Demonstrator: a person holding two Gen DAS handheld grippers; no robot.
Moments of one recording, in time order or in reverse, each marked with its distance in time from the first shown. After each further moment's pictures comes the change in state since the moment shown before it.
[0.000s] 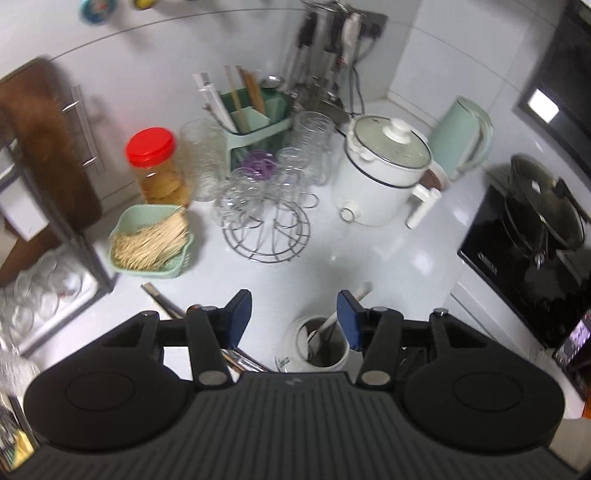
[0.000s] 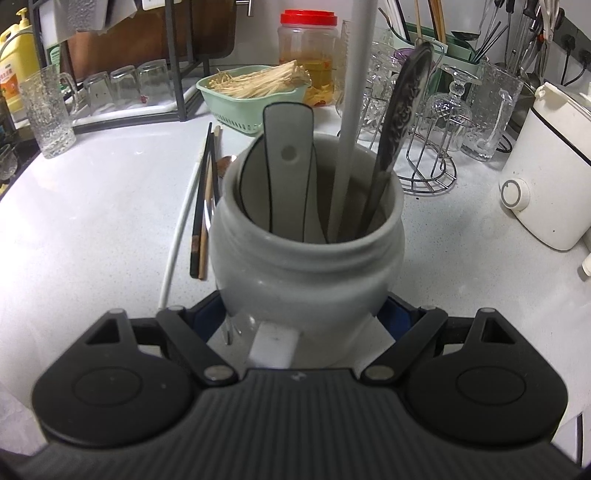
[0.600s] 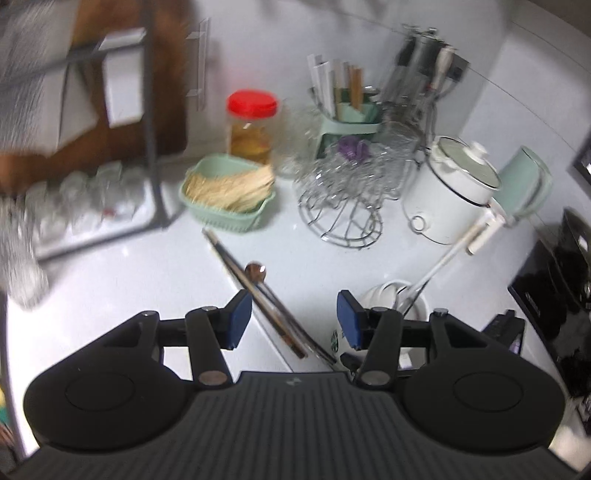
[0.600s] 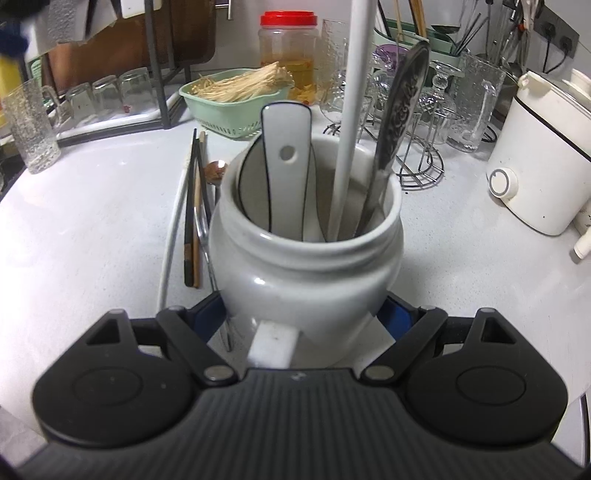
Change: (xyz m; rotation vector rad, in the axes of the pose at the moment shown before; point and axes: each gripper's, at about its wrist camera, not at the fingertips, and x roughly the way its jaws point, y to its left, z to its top) left arm 0.021 0.062 -0.122 -0.251 -0.143 0.121; right arm 0.001 0.004 0.001 0.060 -0.003 -0.046
